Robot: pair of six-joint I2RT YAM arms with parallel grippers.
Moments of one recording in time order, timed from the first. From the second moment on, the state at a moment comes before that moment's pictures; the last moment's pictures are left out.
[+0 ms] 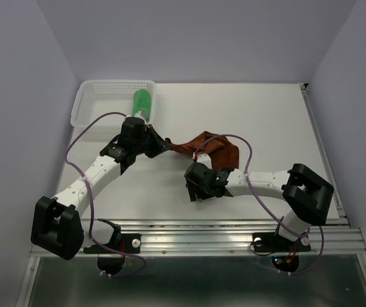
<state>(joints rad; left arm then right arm) -0.42 1.25 0.88 -0.25 0.23 -0.90 1.03 1.60 0.92 -0.41 0.29 0.72</state>
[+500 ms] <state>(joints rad) -0.41 1.22 0.88 -0.26 0.21 -0.90 1.10 1.70 0.99 -0.51 0.46 0.89</state>
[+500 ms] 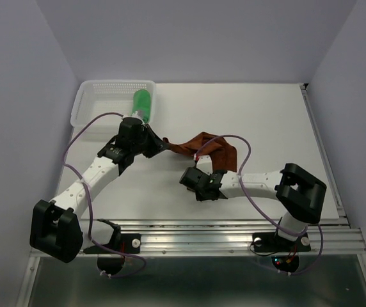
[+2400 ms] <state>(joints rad) -0.04 0.78 0.97 -0.37 0.34 -0.93 0.22 0.85 1.28 -0.67 0.63 0.03</state>
